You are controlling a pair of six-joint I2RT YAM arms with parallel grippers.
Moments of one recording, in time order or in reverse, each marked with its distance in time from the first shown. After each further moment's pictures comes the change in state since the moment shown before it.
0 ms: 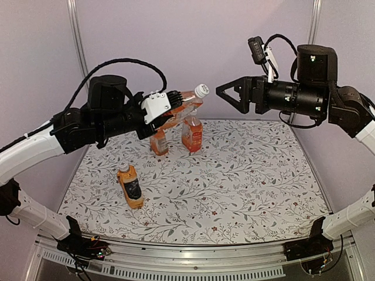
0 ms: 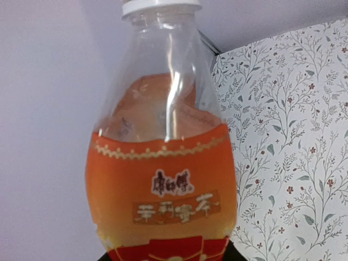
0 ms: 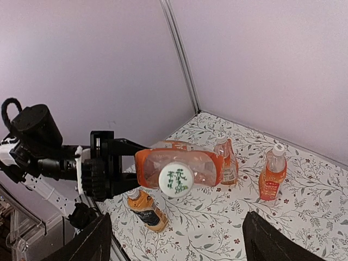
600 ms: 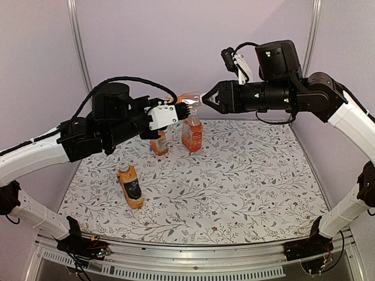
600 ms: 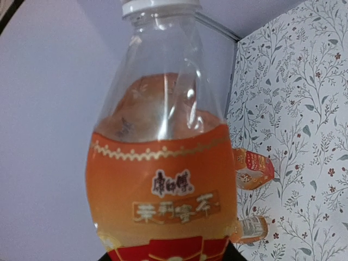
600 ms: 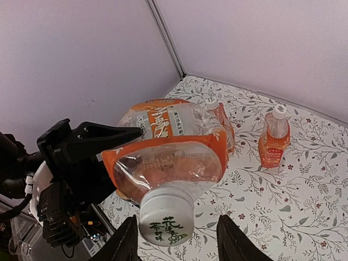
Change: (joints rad) left arm -0.047 0.000 -0.103 0.190 -0.155 0.294; right arm 0.000 0.230 0.220 -0.198 0.056 0.138
